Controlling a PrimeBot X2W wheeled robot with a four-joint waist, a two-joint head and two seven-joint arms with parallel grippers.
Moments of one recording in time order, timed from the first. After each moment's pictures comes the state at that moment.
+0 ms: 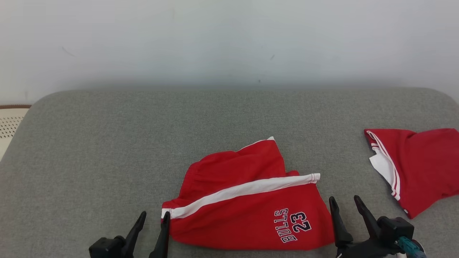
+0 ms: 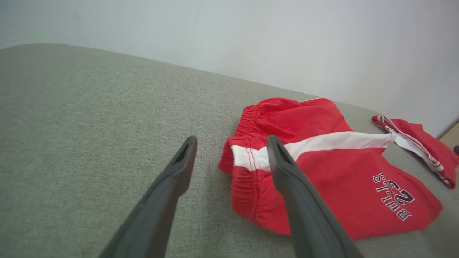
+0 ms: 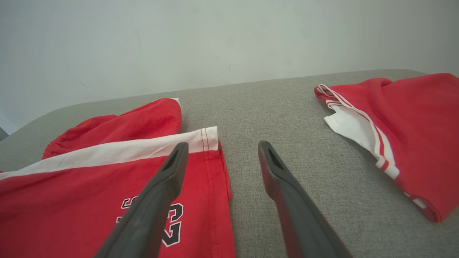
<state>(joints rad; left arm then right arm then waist) -0.17 0.05 -0.15 0.34 -0.28 -0.11 -0.26 -0.12 -0.15 0.24 0.35 0.24 0.13 -0.26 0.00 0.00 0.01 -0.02</state>
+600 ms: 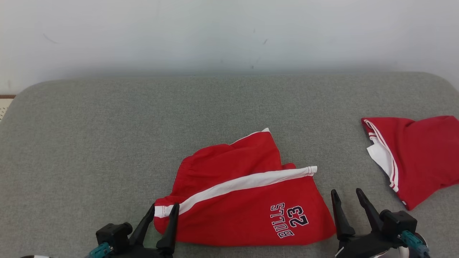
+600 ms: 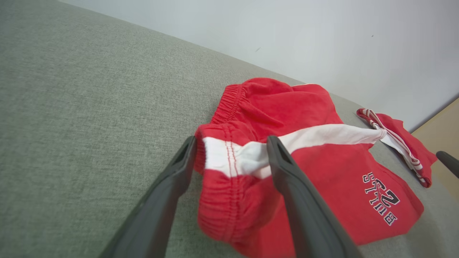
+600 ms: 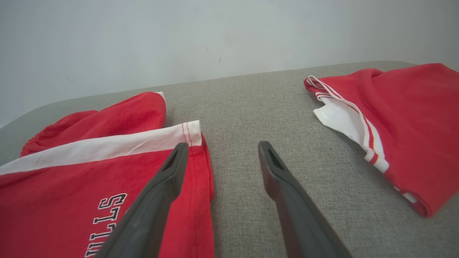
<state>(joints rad) -0.30 0.07 -0.27 0.48 -0.45 -0.13 -0.26 -0.14 -0.16 0.24 0.35 0.25 0.13 -0.26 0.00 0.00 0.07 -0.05</state>
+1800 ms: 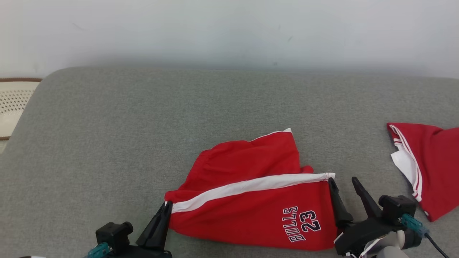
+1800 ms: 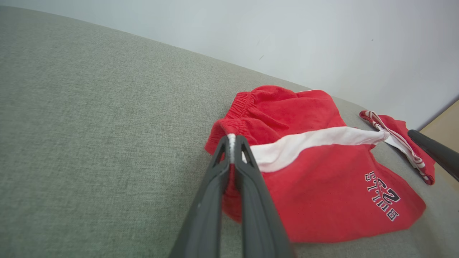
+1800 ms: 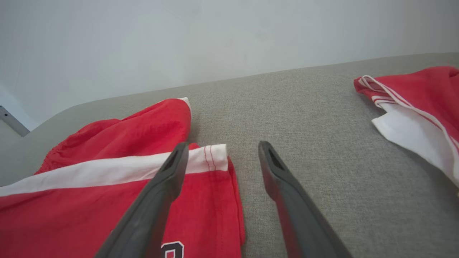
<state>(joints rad) -0.29 0.12 -0.34 0.39 -0.48 -0.13 -0.26 -0.24 -0.22 0.32 0.43 0.39 0.13 -0.26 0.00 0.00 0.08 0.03</state>
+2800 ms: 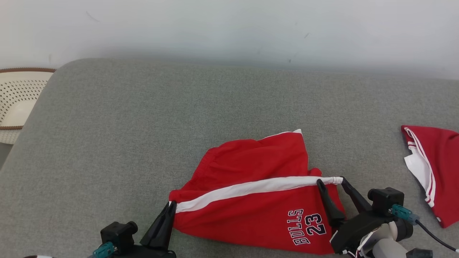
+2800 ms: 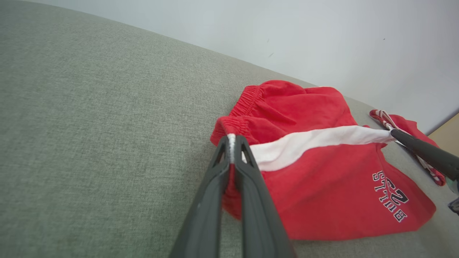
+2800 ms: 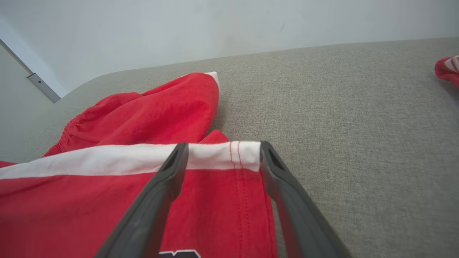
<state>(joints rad) -0.28 0.10 -0.34 0.40 -0.45 -0.13 -0.26 -0.35 -0.32 0.57 0.53 0.58 0.13 -0.26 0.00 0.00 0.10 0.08</state>
